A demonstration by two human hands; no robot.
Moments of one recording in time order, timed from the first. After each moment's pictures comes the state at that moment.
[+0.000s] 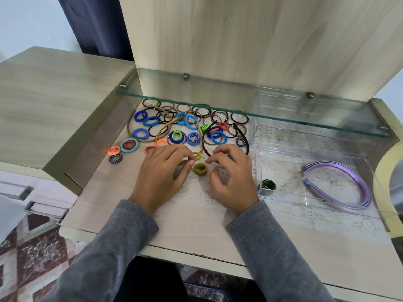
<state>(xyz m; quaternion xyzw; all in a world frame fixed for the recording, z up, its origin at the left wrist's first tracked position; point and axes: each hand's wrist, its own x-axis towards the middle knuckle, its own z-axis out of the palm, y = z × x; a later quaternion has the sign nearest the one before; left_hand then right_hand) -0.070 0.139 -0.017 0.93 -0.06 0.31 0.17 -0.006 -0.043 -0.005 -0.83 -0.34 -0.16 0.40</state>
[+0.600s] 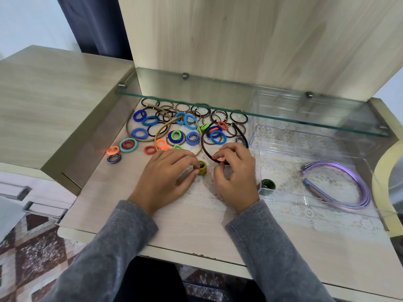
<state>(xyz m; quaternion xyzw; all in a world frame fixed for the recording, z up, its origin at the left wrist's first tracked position) -0.073 0.137 -0.013 0.94 -0.12 0.27 0.17 -0.002 -0.041 -0.008 -0.82 -0.29 -0.21 0.44</state>
